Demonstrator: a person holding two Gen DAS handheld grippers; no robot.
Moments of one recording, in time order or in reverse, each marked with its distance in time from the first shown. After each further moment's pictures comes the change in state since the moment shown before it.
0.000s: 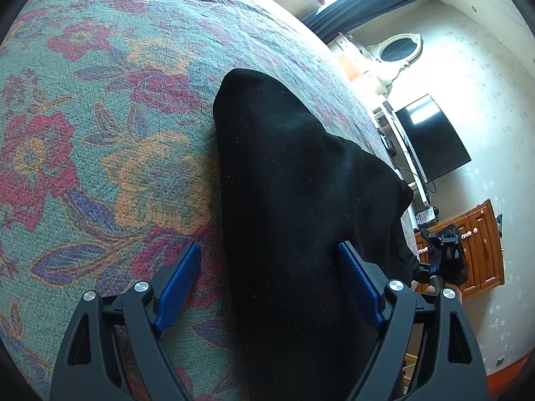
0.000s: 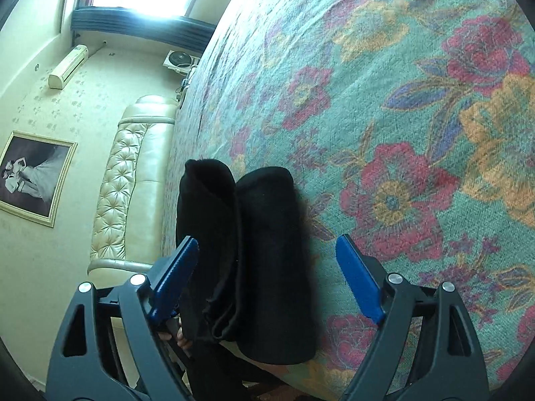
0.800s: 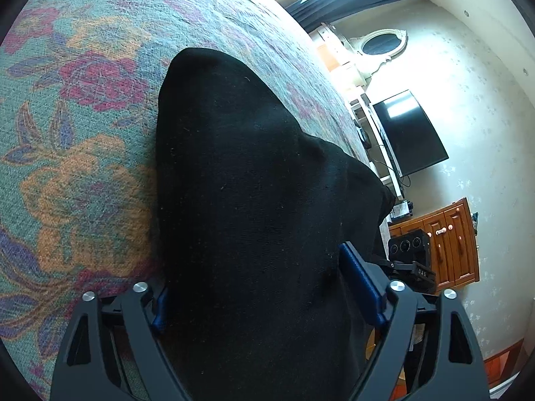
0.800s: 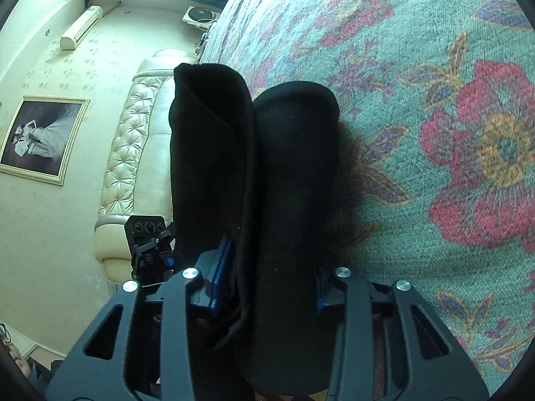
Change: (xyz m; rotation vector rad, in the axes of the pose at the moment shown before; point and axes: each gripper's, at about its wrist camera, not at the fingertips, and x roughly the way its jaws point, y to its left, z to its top) left arm 0.027 -0.010 0.016 -0.019 0.065 -0.126; right arm 0.062 0.010 -0.039 -0.088 0.169 0.071
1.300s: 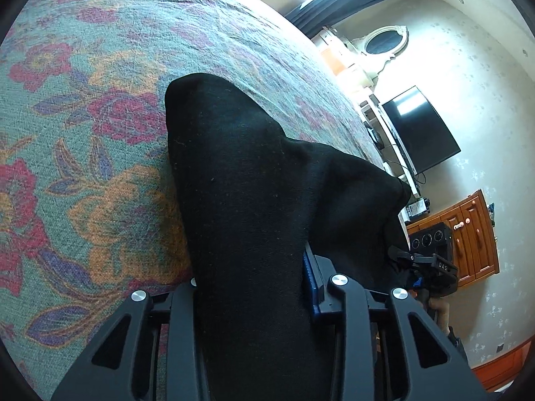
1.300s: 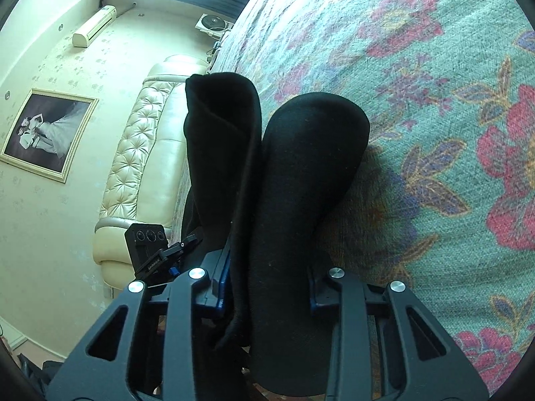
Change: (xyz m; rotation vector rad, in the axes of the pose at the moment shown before) left arm -0.024 0.003 0.004 0.077 -0.043 0.081; right arm 0.019 0.028 0.003 -0.045 -0.057 0.013
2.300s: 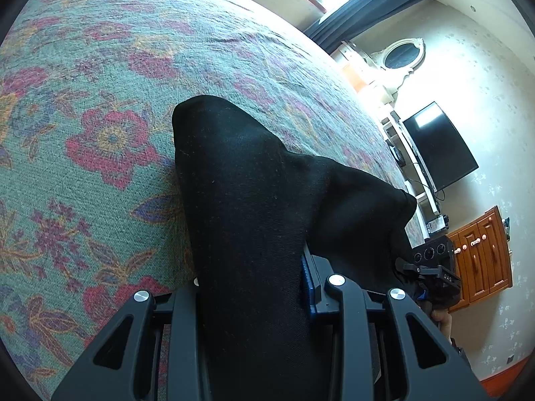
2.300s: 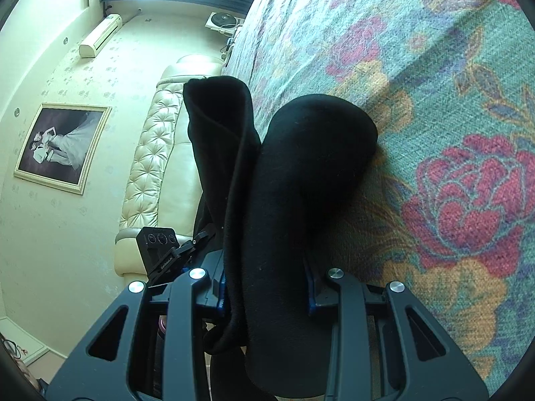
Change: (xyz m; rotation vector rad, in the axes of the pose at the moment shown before) left arm -0.042 0.055 0.031 -0.015 -0.053 0.091; right arm 0.096 0.017 0.009 0.058 0.012 0.126
